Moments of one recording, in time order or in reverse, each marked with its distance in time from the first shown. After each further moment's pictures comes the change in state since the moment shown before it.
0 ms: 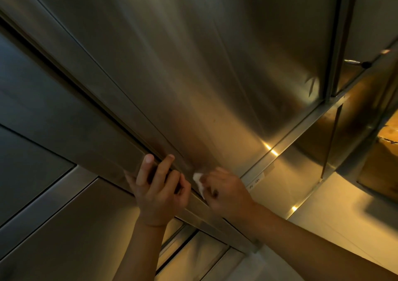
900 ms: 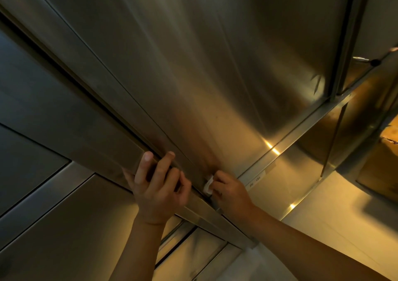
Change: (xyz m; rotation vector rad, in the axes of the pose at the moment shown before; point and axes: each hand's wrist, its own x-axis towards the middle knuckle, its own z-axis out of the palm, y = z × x) left_hand -0.003 0.001 0.004 0.011 0.037 0.001; right_hand -0.041 0.053 0.034 -0.119 -0.110 0.096
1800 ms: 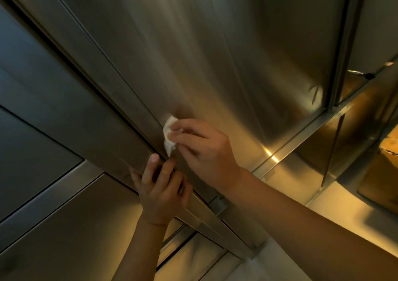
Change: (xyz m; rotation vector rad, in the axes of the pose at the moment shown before) left_hand -0.008 -0.002 0.009 -0.009 0.038 0.017; right_hand 0.132 -0.110 -0.099 0.160 0.380 -0.343
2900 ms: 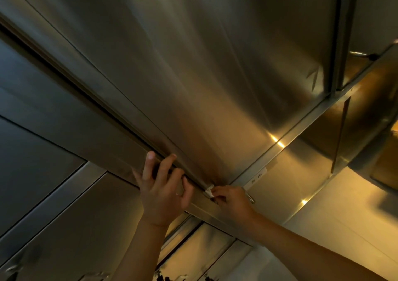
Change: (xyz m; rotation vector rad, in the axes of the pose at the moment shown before) left_hand 0.008 0.009 -0.030 -0.048 -0.300 -0.060; right_hand -0.228 0.060 0.032 -0.003 -0.420 0.710
